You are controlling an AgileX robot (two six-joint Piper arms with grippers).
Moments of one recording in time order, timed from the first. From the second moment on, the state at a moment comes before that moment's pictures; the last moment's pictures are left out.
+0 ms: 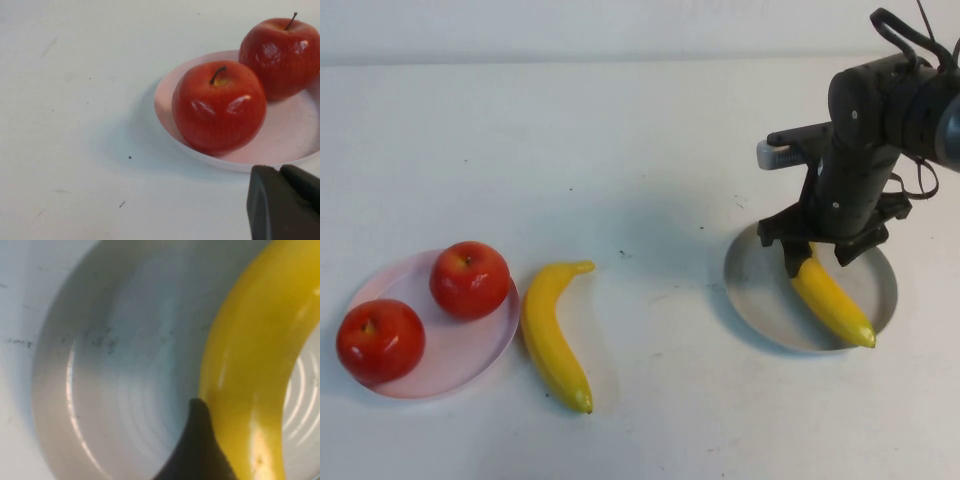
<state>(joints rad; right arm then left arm) 0.40 2.03 -1.62 -0.06 1.11 0.21 -0.04 -0.01 0.03 -0.01 0.38 0.10</state>
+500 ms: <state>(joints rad) 0.64 1.93 -1.65 0.02 1.13 0.10 -0.04 -0.01 0.03 -0.01 0.38 0.10</state>
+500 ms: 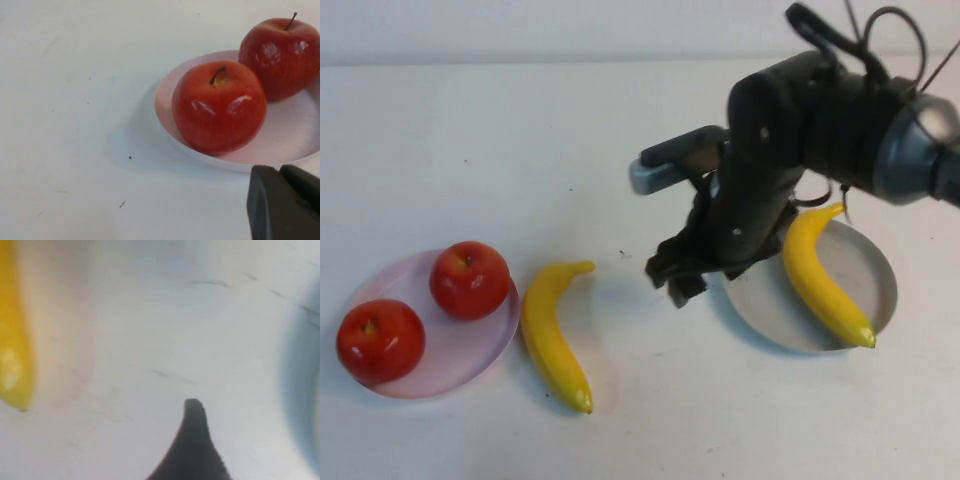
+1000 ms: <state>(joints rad) 0.90 2.18 -1.96 0.06 1.06 0.04 -0.04 -0.01 0.03 -0.01 0.38 0.10</state>
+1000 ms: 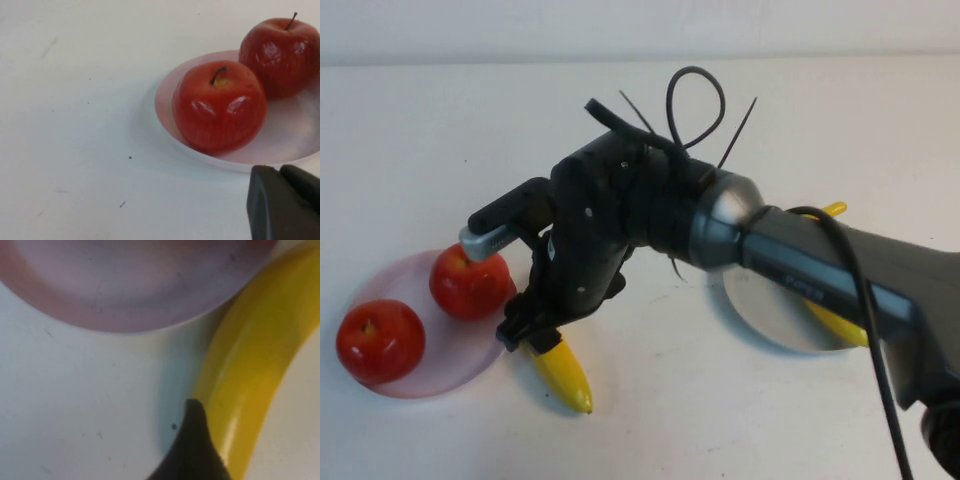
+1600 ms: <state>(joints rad) 0.91 2.32 -2.05 0.06 1.13 0.06 -0.04 -0.01 0.03 -0.01 0.38 0.10</state>
